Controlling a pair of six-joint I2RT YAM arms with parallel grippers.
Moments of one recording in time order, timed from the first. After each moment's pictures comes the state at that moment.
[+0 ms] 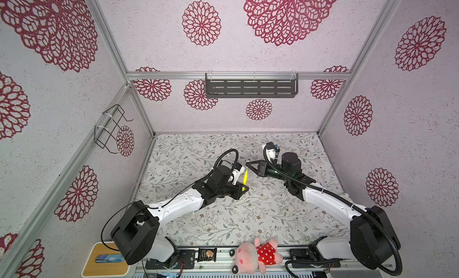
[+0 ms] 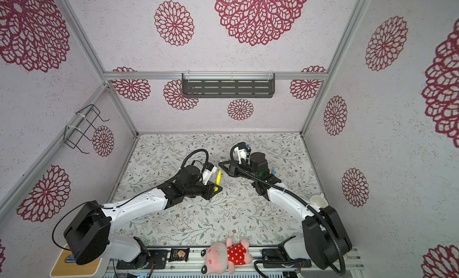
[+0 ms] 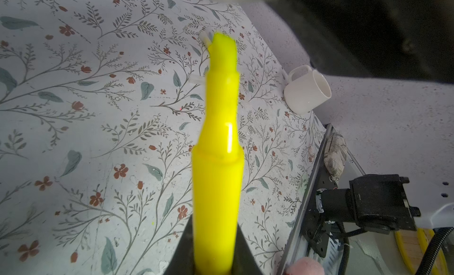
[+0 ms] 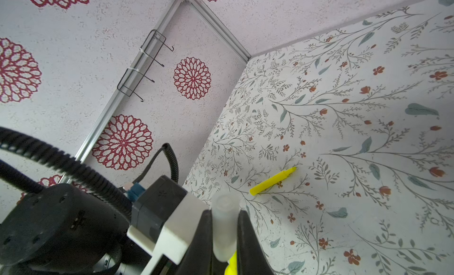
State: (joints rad) left arm -0.76 1.45 0.85 -0.01 0.34 -0.40; right arm 0.51 1.35 0.82 0.30 -0.59 0.72
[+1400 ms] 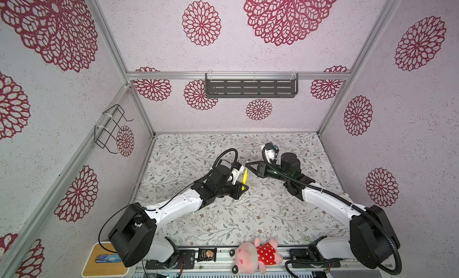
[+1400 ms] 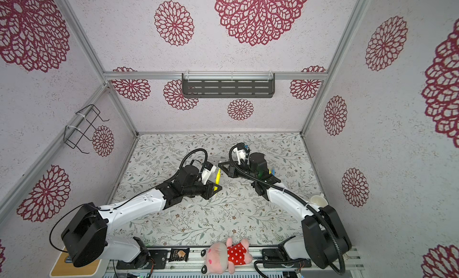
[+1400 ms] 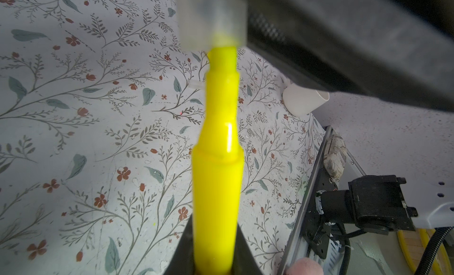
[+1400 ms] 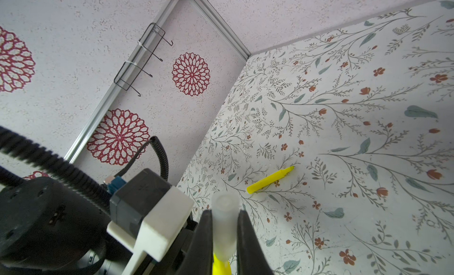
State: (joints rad) left arm -0.76 1.43 0.85 -0.02 0.33 -0.39; right arm 0.52 1.35 0.82 0.29 -0.59 0.69
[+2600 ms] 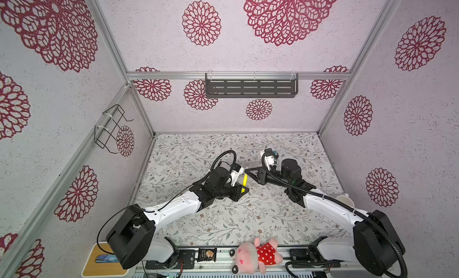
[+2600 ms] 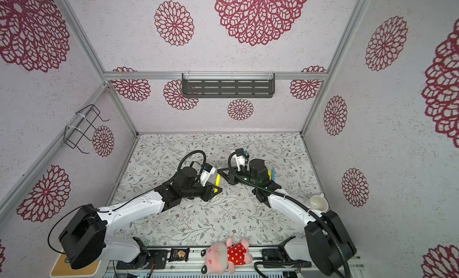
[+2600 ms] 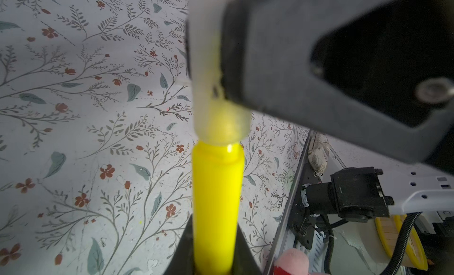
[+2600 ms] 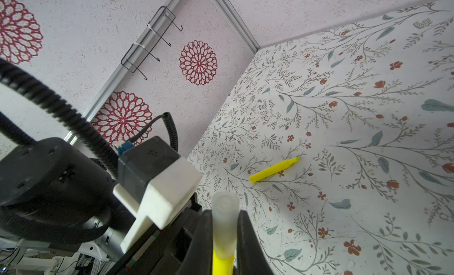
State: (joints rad) left arm -0.75 1.40 0.79 0.04 0.38 -0.42; right arm 0.56 1.29 0.72 0.36 -0.59 0.65
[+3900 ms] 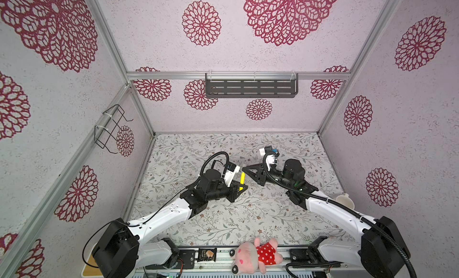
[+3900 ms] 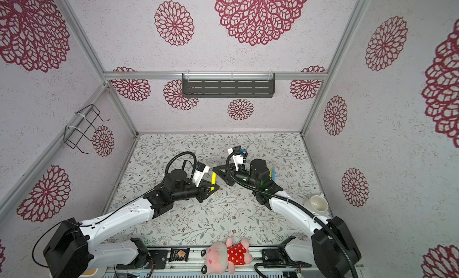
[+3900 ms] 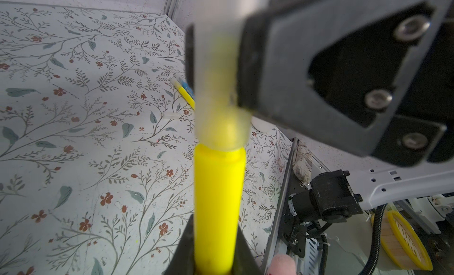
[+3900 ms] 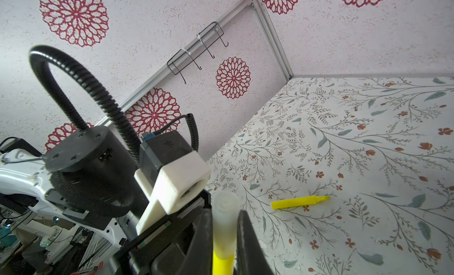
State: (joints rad) left arm -0.74 1.24 0.72 0.14 0.36 -0.39; right arm 0.61 1.23 0.75 0.43 -0.63 0.57
